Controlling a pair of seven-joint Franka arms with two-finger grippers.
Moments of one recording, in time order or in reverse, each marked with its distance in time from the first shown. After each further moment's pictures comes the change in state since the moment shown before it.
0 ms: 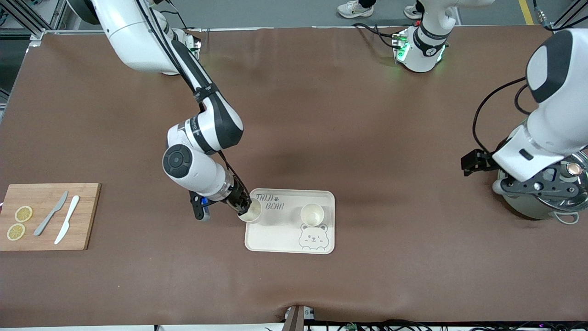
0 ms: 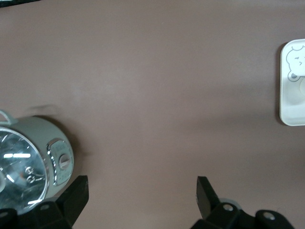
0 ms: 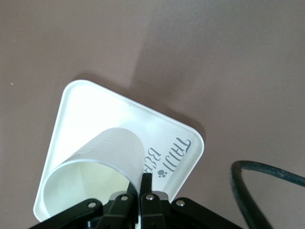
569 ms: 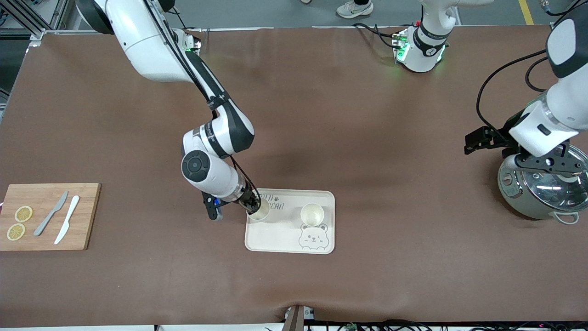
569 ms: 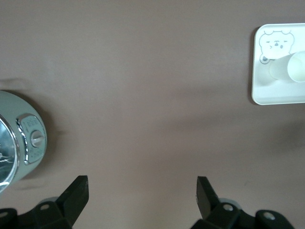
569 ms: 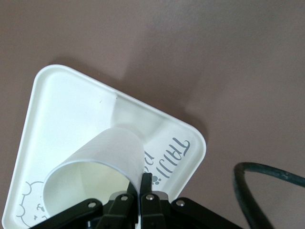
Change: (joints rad) left arm 0.060 -0.135 0.000 -0.169 -0.156 0.000 0.041; right arm 0.033 0.072 0.000 0.010 0.000 0.056 0.001
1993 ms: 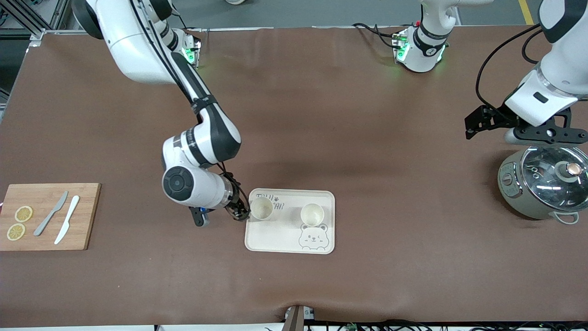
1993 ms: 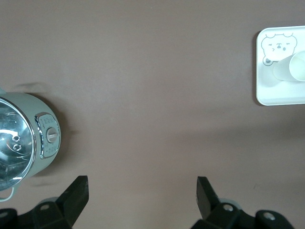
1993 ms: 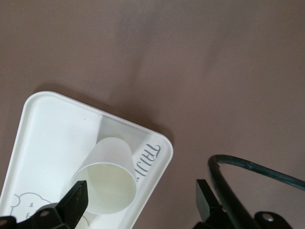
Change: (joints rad) left arm -0.010 -0.129 -0.045 -0.115 0.080 0.059 -0.051; right arm -0.074 0.019 -0.019 0.227 0.001 -0.420 0.011
